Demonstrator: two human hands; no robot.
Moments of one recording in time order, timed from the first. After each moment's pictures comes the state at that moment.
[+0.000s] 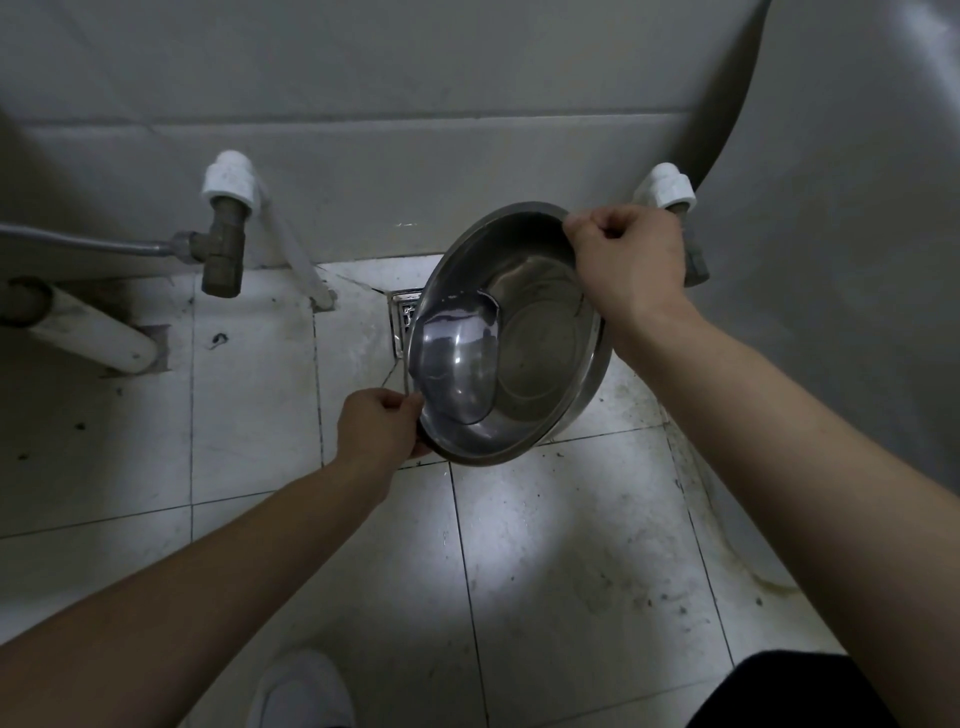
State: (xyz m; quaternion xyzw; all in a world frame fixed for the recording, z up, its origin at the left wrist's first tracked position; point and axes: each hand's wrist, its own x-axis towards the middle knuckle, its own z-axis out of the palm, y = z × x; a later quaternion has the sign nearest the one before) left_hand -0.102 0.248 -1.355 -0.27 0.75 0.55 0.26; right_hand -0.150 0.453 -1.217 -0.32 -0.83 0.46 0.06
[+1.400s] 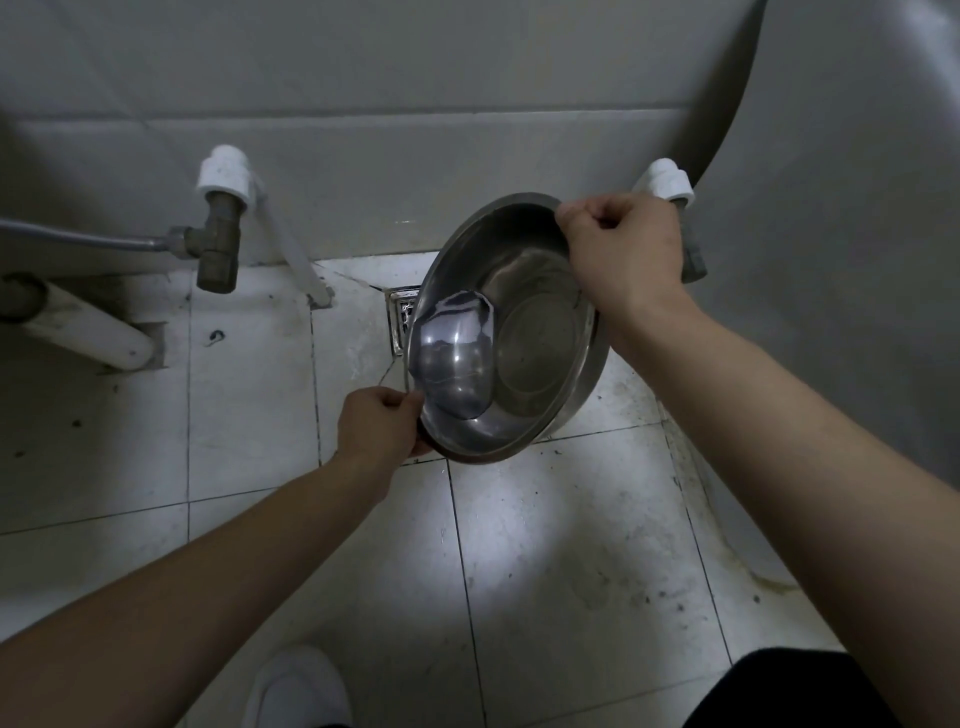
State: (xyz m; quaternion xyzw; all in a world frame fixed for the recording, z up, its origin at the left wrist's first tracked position) left_hand -0.100 0.250 -1.357 -0.27 0.75 0.55 0.25; right_hand -0.151 0.449 -1.210 -0.31 -0.83 0.45 0.07
